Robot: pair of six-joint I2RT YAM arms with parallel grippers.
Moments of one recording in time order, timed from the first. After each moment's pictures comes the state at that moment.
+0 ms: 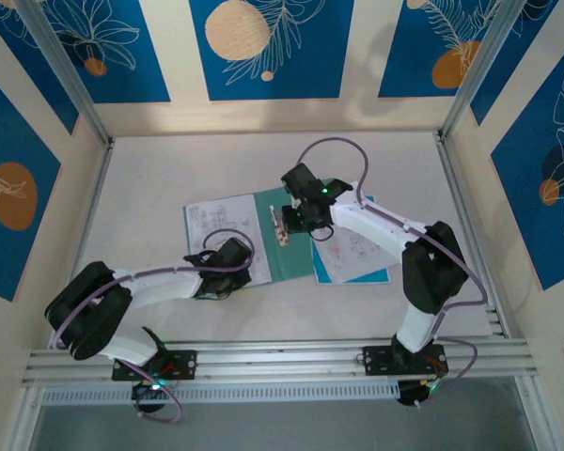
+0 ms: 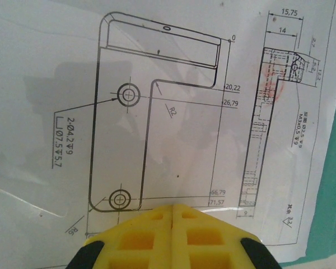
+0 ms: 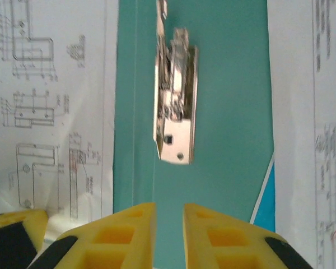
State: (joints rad) left arm -0.79 1.44 0.62 -0.31 -0.12 -1.14; right arm 0.67 1.73 1.36 -0.76 -0.04 0.49
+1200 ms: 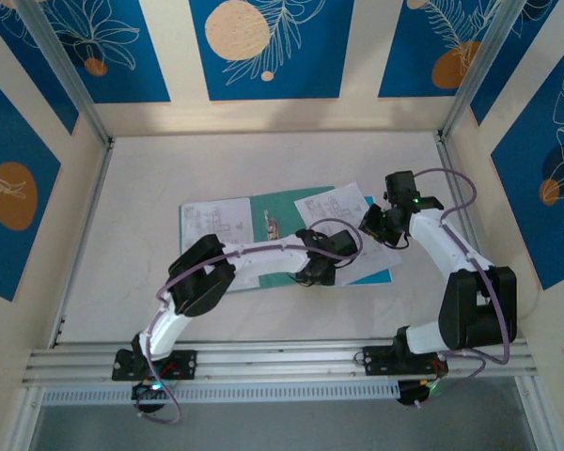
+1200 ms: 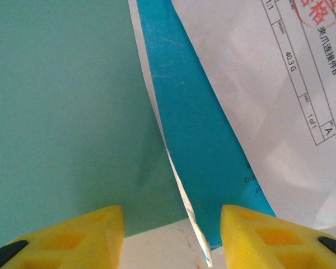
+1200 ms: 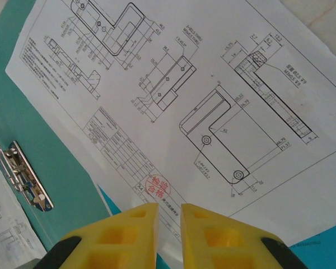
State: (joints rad) left arm -1.12 2.16 1.67 -0.86 -0.15 -0.98; right arm 0.09 1.40 0.97 -0.74 -0.24 0.64
